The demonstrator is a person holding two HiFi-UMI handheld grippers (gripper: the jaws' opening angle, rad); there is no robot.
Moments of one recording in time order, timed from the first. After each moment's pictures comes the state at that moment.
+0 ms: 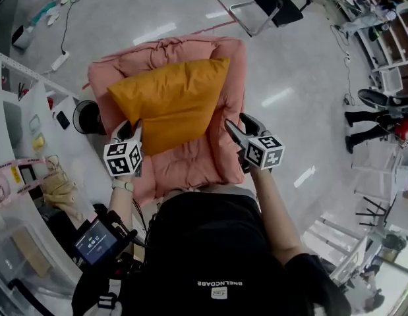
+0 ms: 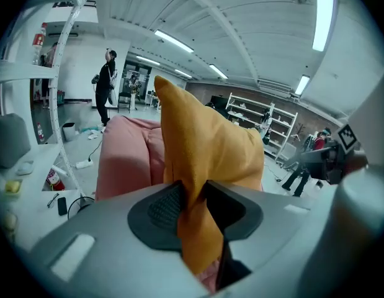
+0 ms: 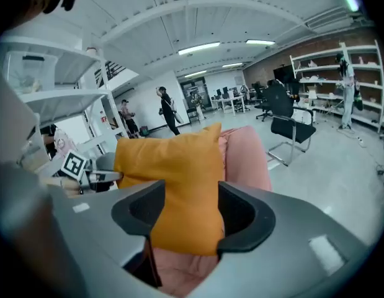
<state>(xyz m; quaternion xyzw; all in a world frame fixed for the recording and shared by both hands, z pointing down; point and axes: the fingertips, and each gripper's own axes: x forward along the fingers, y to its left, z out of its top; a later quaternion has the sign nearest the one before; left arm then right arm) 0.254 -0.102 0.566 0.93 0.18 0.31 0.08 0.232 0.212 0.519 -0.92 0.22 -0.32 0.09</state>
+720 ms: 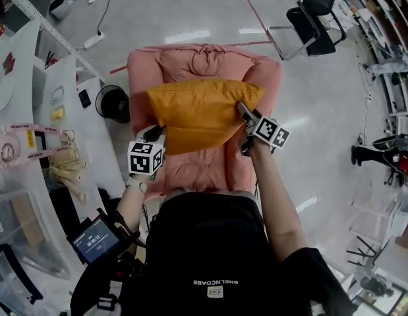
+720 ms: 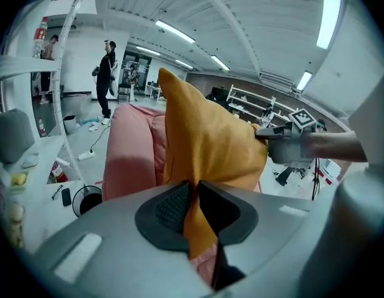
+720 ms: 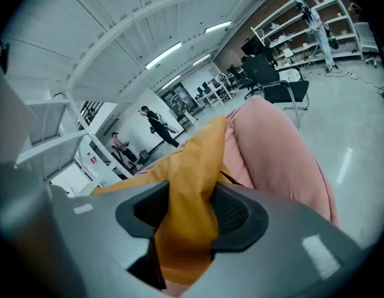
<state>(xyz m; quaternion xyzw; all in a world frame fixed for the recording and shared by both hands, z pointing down) 0.216 -0.118 0.581 0.91 0.19 0.35 0.08 0.336 0.149 0.555 -0.88 0.20 -0.33 0.28</state>
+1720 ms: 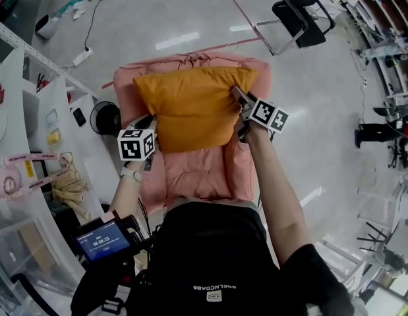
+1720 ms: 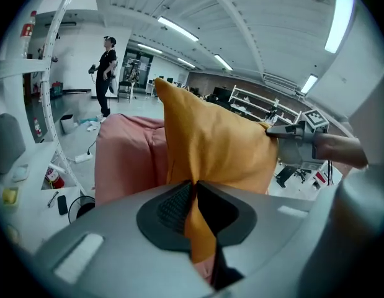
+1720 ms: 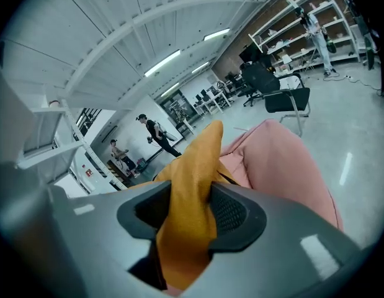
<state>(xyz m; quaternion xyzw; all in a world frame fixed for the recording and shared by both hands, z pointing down) 0.309 -0.128 0.570 0.91 0.18 0.36 0.08 0.407 0.150 0.517 -0.89 0.19 -0.31 0.29</state>
